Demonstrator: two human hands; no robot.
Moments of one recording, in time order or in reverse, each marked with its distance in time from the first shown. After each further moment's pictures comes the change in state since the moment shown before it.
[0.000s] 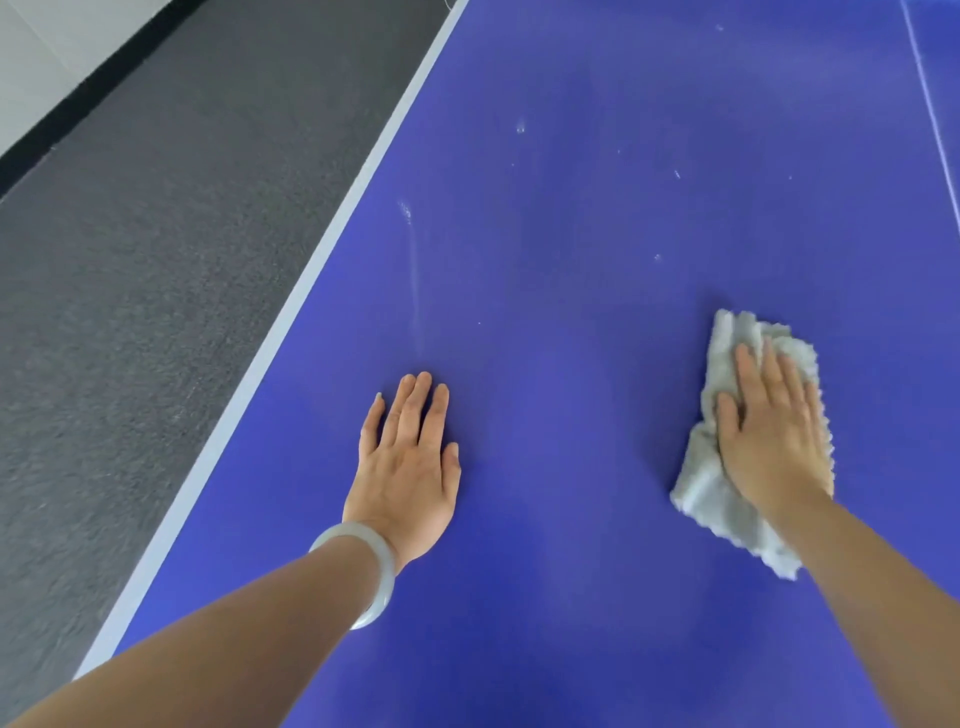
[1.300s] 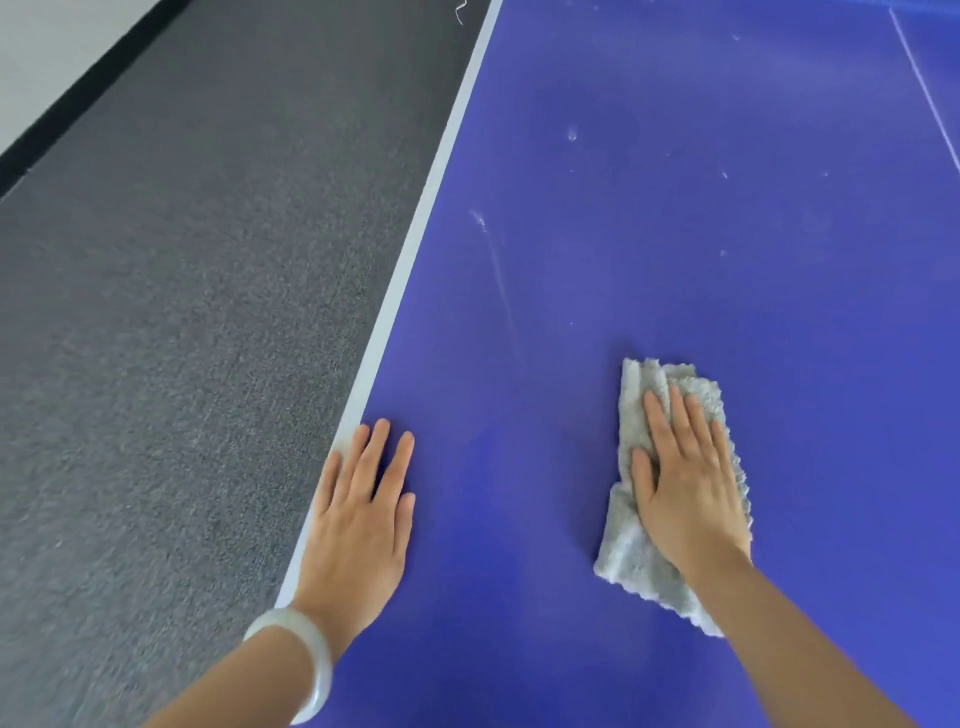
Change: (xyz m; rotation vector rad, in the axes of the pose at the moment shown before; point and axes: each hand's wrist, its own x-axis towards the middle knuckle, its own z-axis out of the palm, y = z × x) left_hand -0.063 -0.156 -0.022 -0.055 -0.010 0.053; right_hand -0.108 -0.170 0.041 -0.021 -0.033 -0.093
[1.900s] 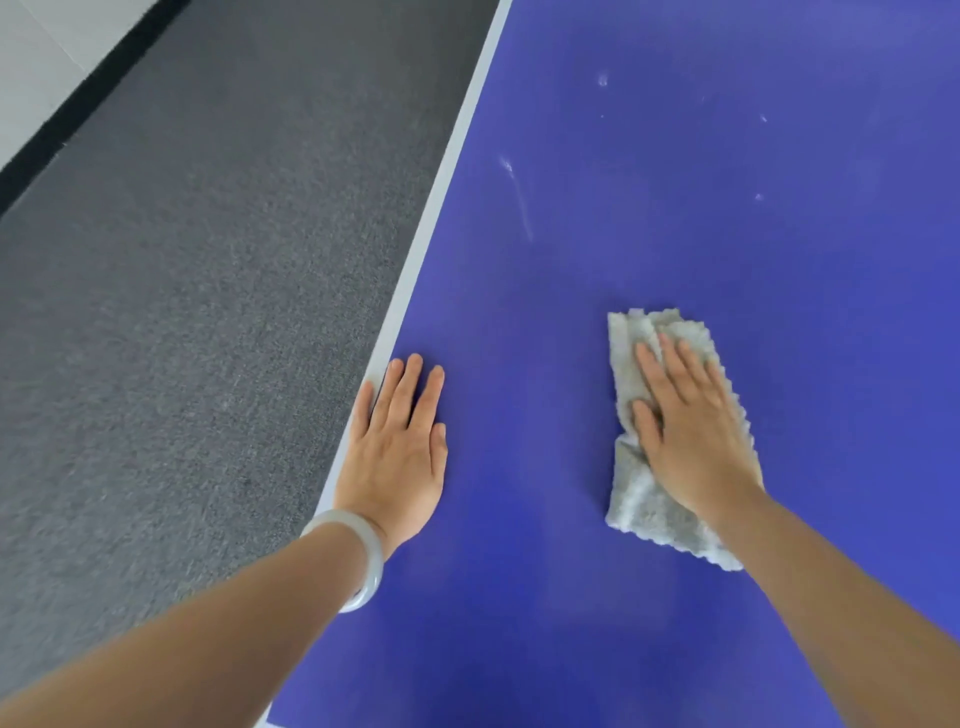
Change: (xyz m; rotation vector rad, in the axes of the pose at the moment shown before) left_hand -0.001 0.002 0.007 0.090 -0.028 -0.004; right_hand -0.006 -0.011 0.006 -0.052 -0.019 -0.205
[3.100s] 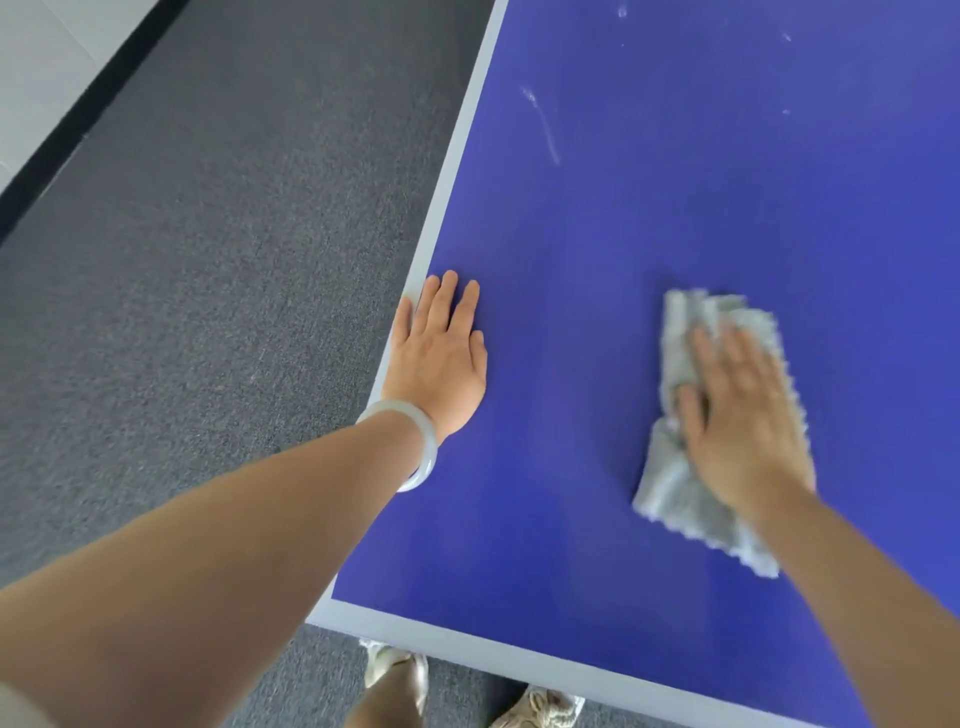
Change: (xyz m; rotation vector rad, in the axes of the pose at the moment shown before) left_hand 0.000 -0.002 0.005 -0.086 0.073 -0.008; right_hand -0.087 -0.031 0.016 0.068 0.064 0.165
